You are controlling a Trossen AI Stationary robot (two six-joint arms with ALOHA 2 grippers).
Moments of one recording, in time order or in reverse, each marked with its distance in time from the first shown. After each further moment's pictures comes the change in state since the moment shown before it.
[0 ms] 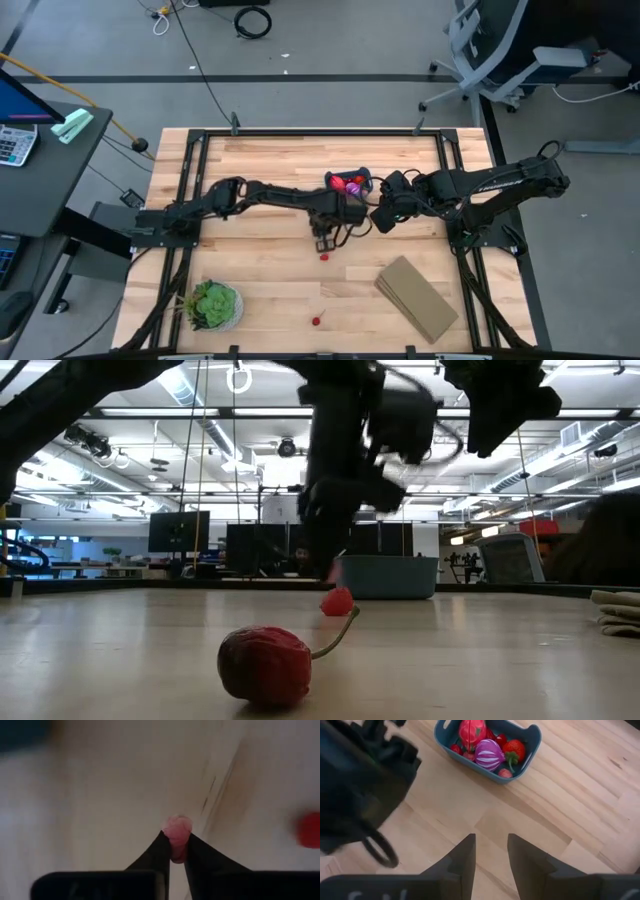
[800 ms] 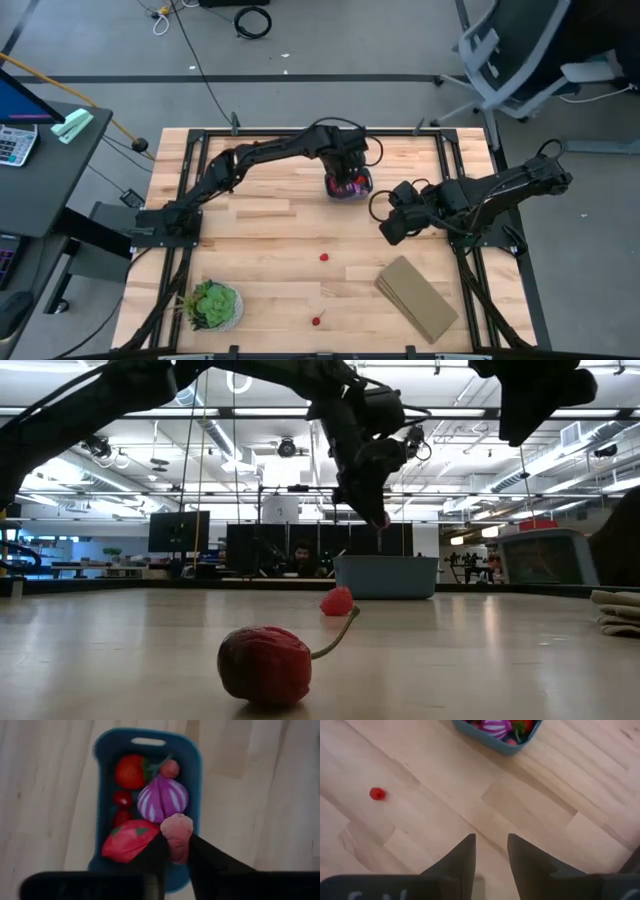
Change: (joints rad) left arm 0.303 -0.005 0.275 0.148 0.219 0.223; right arm 0.123 -0.029 0.000 -0.086 -0.036 0.140
